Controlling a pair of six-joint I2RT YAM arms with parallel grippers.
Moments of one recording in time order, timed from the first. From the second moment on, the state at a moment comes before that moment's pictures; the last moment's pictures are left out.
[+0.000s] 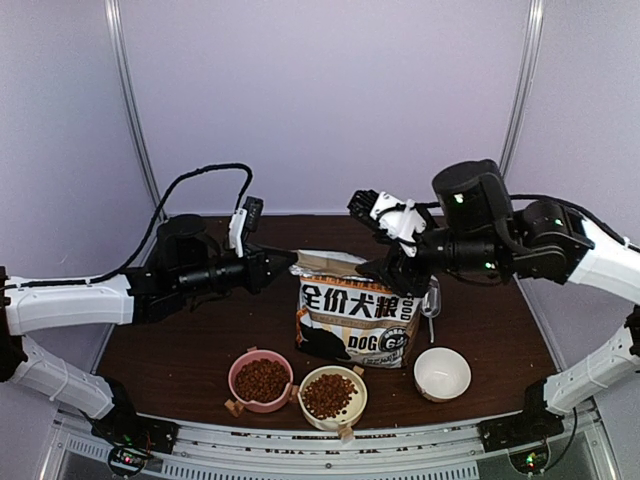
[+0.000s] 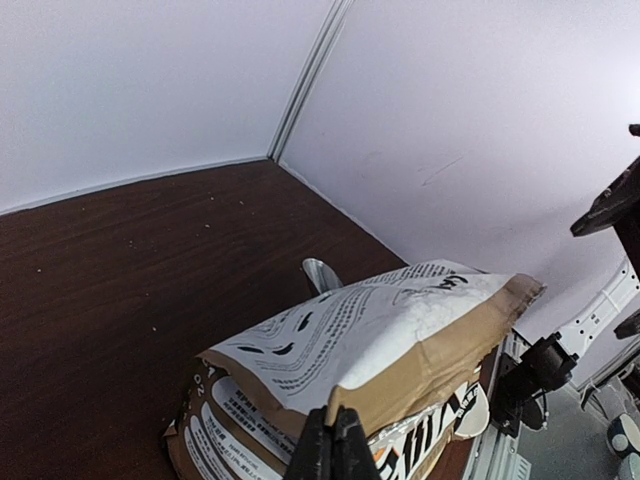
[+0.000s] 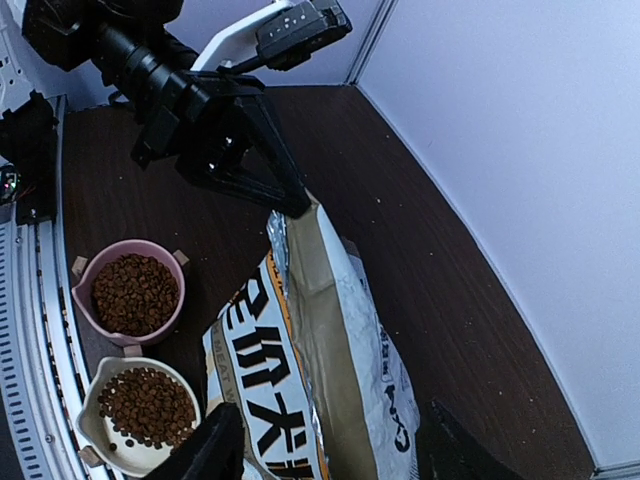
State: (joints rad) left arm -0.84 1.26 0.79 0.33 0.21 -0.40; right arm 1.17 1.24 1.37 -0.64 0.28 -0.24
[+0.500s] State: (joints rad) left arm -0.84 1.26 0.74 0.41 0.21 -0.40; right arm 0.96 1.77 1.86 -0.84 -0.13 -0.20
